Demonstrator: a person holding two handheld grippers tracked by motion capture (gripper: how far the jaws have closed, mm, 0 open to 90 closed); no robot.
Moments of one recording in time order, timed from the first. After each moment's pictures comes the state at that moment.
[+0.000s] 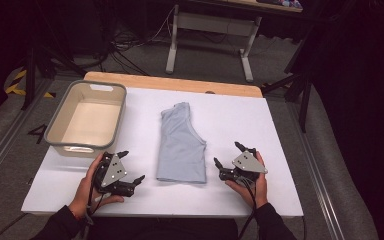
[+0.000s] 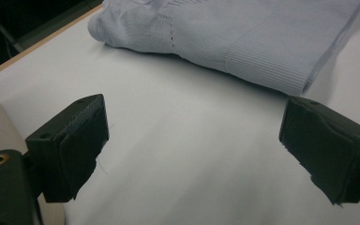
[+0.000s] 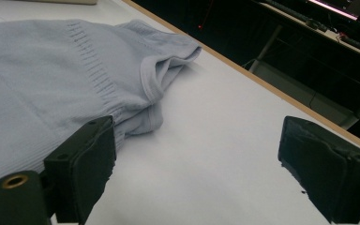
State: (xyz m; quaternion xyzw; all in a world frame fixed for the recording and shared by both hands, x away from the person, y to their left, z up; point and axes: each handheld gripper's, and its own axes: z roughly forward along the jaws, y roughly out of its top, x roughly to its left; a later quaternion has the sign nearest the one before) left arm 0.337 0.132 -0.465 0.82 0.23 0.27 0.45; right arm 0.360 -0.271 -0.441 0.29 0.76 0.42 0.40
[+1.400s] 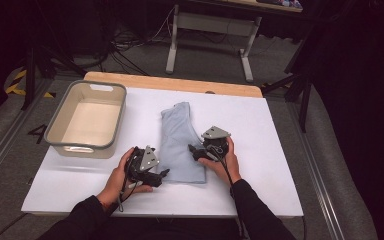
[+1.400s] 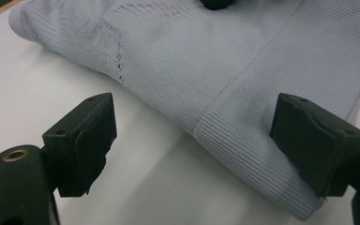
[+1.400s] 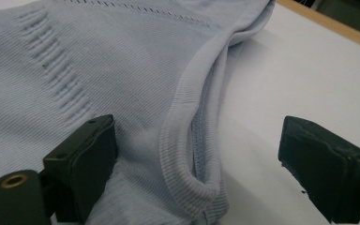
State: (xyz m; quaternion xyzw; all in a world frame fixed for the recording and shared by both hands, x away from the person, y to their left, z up) left arm 0.372 0.060 -0.468 0.85 0.24 0.21 0.41; right arm 0.449 -0.203 -0.458 0.34 0.82 0.37 0.27
